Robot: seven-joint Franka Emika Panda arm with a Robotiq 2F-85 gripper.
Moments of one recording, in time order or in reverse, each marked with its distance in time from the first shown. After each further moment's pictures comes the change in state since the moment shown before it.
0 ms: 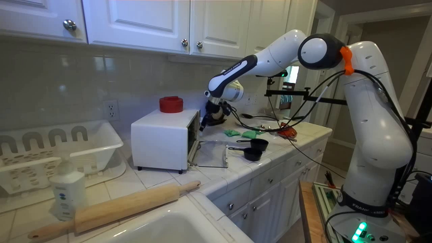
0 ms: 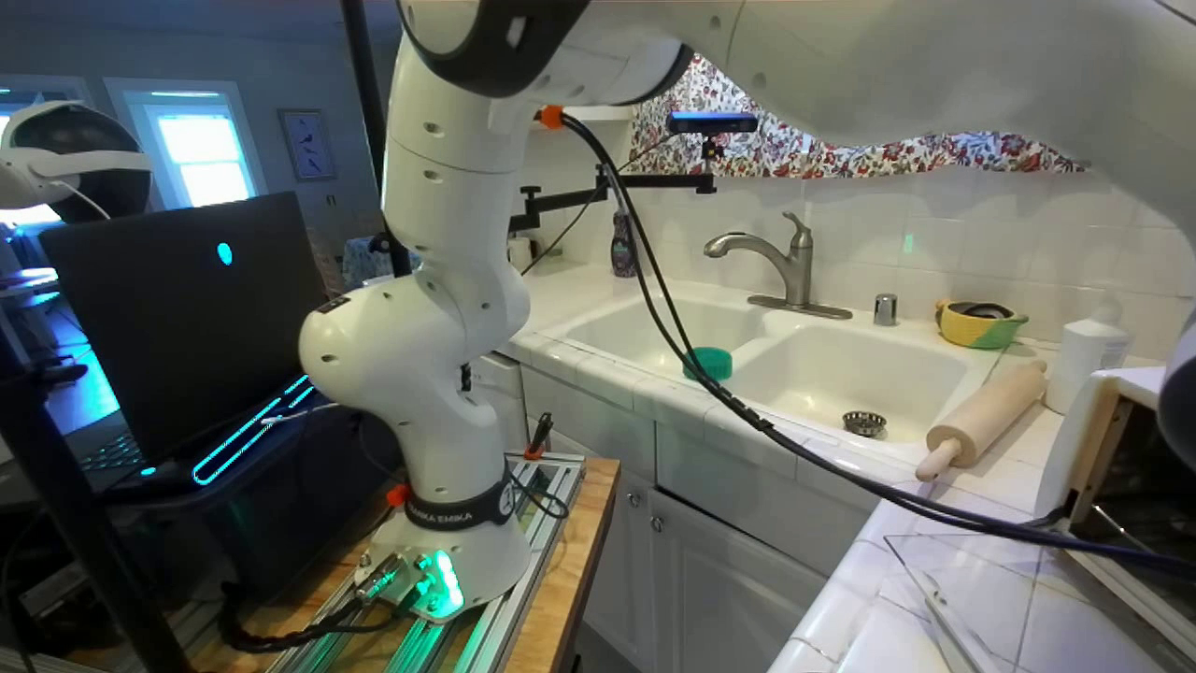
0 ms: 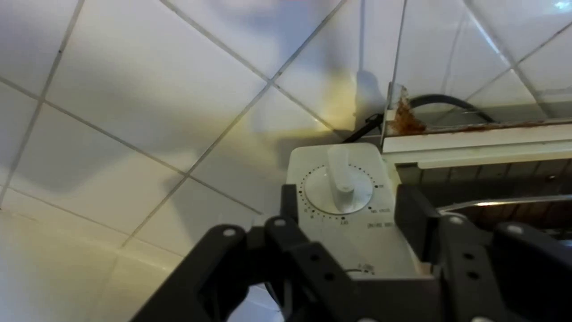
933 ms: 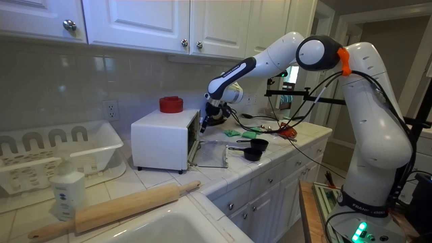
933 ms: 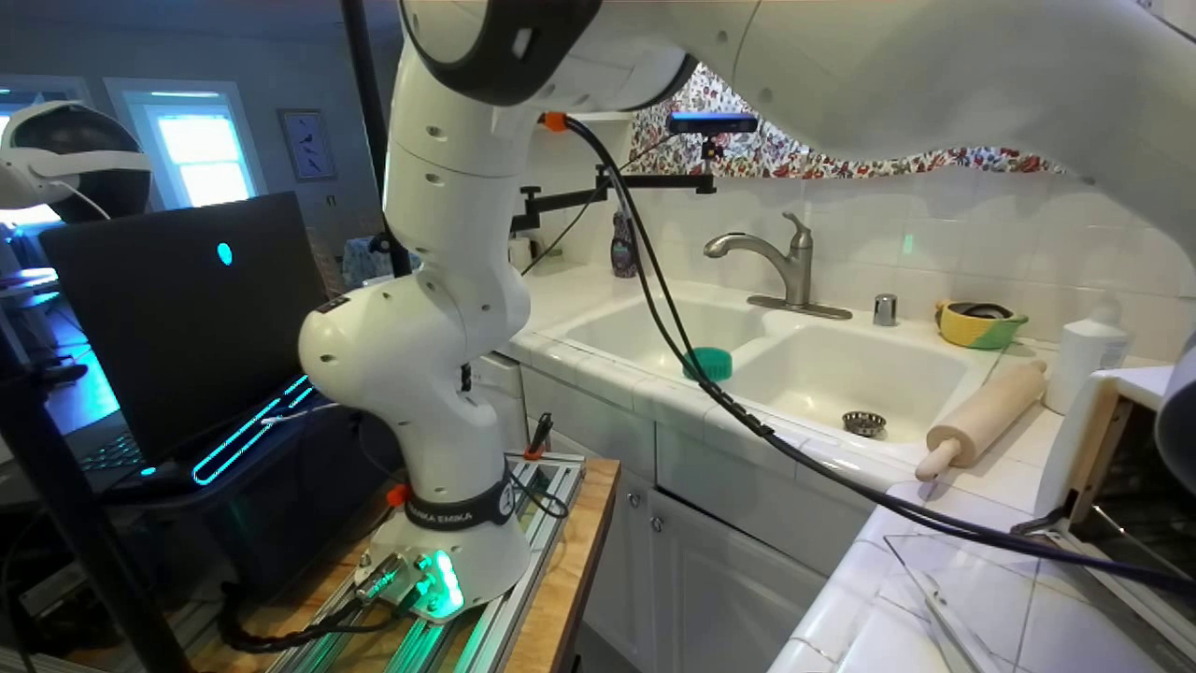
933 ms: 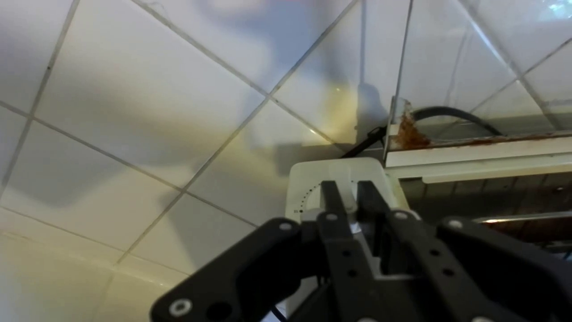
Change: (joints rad) arm -0.010 0.019 0.009 0.004 -0.001 0.000 0.005
